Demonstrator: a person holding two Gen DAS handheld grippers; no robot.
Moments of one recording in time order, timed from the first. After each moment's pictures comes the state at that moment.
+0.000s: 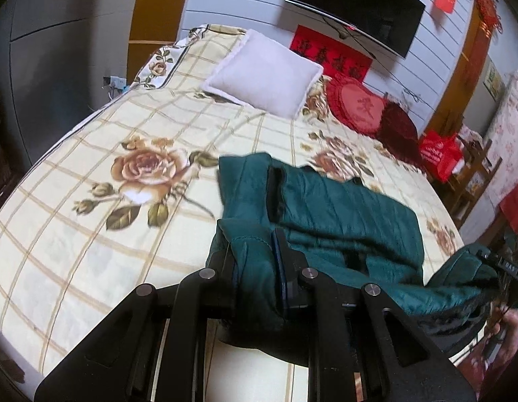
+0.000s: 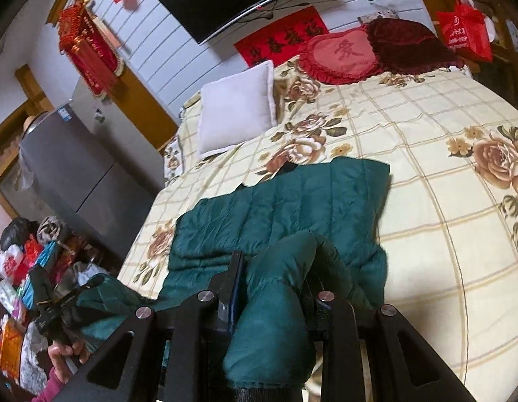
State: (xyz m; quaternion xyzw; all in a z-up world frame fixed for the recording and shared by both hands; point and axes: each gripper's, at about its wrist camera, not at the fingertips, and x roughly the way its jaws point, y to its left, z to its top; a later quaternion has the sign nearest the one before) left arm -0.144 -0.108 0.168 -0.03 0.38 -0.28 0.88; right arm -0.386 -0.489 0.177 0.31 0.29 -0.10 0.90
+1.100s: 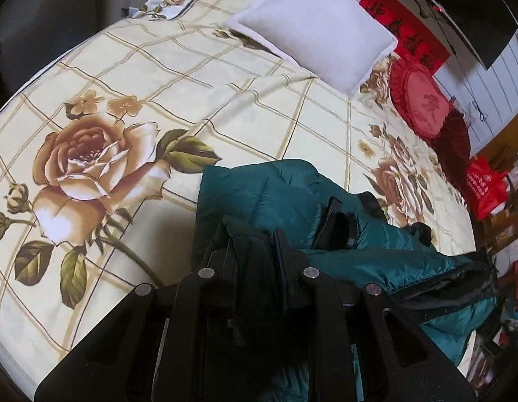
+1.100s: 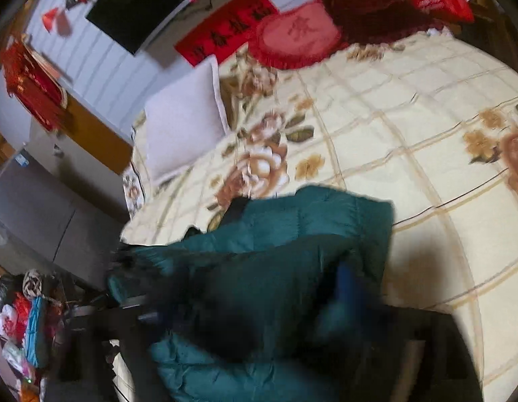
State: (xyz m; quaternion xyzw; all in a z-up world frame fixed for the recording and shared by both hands) left arm 0.042 -0.224 0.076 -0.08 0.51 -0.20 0.83; right arm -0.301 -0.593 0.144 0.37 0.28 -0.16 0.87
